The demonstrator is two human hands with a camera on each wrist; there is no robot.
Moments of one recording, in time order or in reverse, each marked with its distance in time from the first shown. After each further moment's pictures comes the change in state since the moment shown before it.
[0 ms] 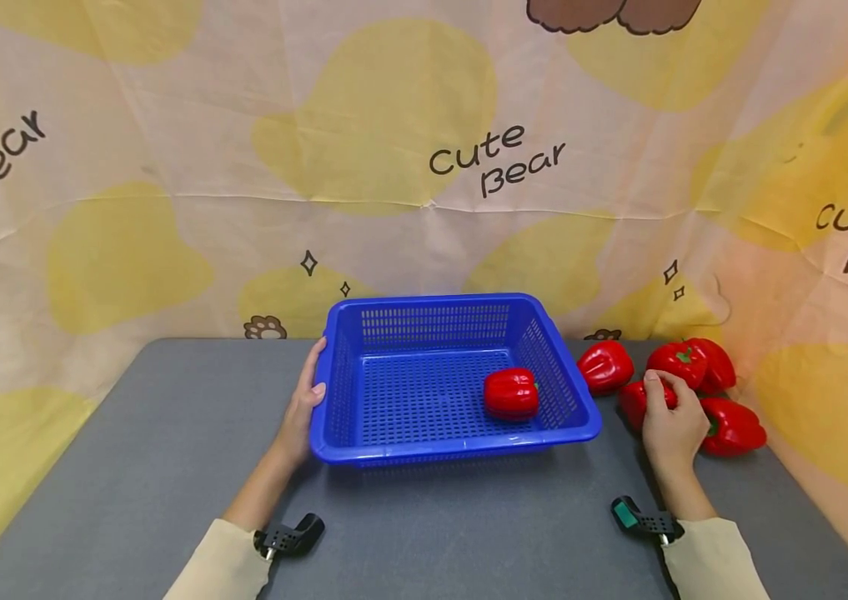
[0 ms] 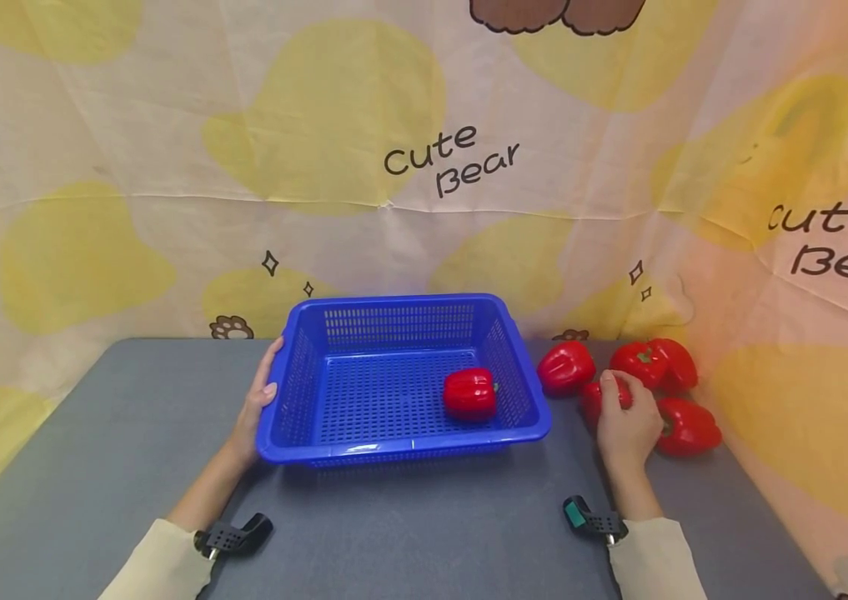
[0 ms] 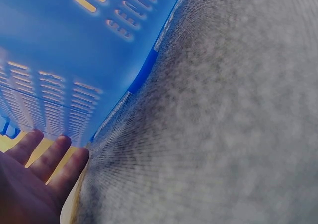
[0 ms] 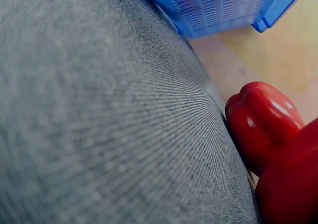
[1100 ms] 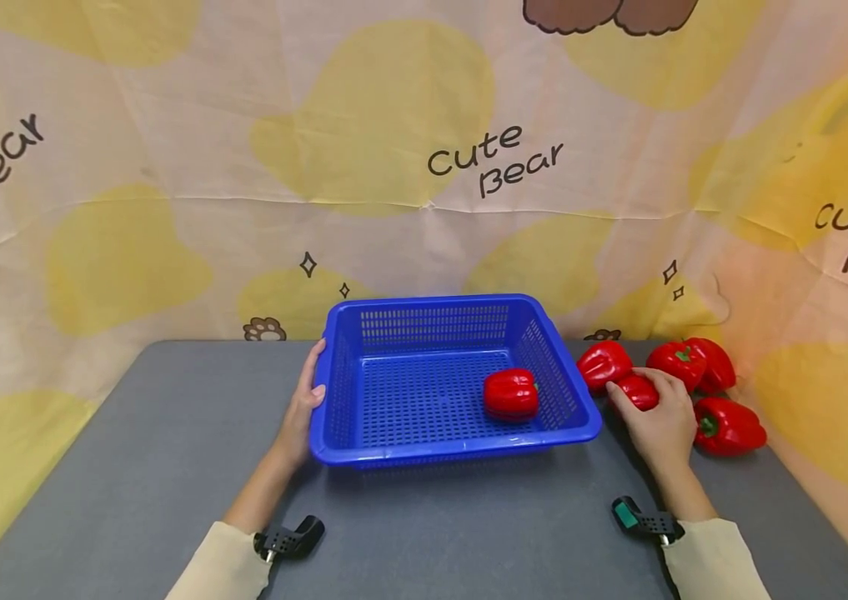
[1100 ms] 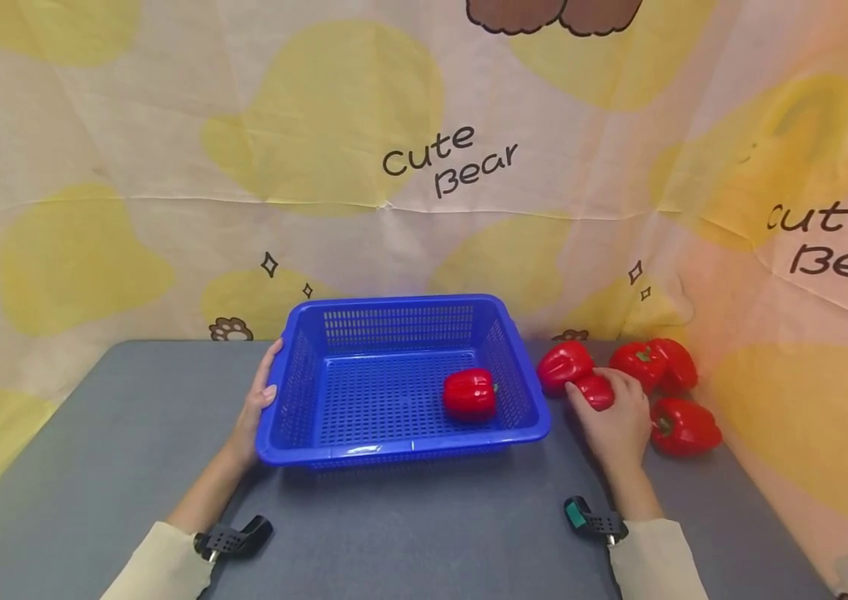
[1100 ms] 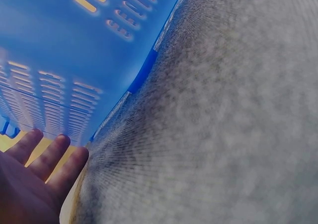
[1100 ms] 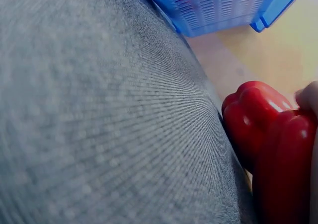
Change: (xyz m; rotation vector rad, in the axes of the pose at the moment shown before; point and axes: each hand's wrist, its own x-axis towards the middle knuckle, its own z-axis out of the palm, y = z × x) left_hand -0.001 0.001 0.000 -0.025 -0.011 -0.010; right_hand -0.003 0.000 0.001 -0.129 -0.220 -0.112
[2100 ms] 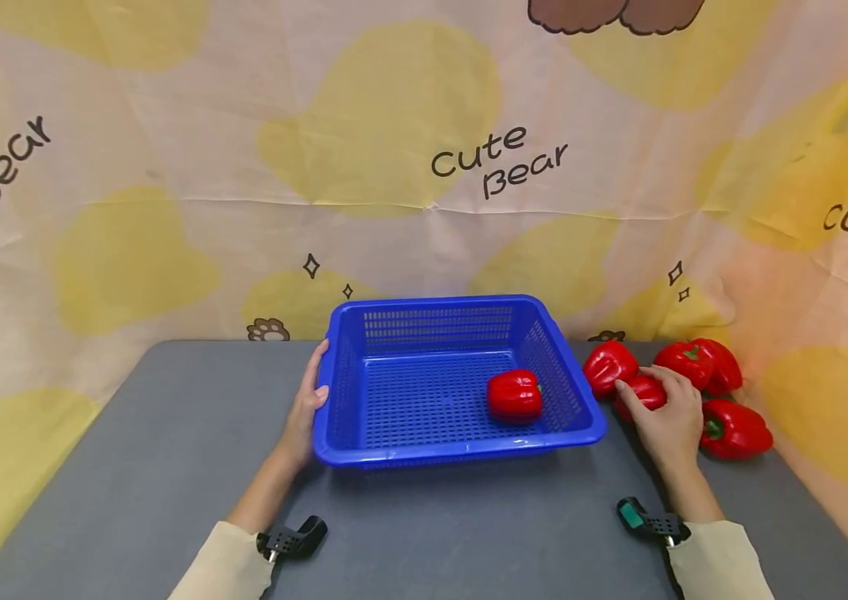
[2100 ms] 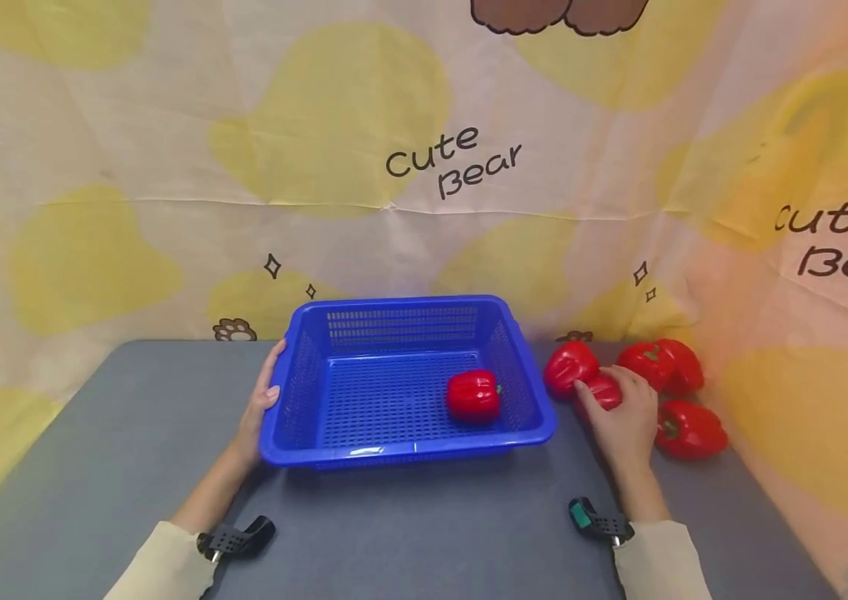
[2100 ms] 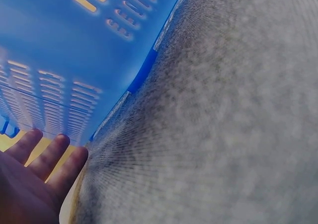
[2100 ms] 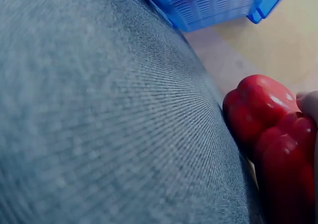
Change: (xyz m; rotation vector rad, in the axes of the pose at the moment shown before) left_hand 0.001 0.002 0.002 -0.055 0.008 0.003; right_hand 0.007 0.005 0.001 0.051 0.049 -0.103
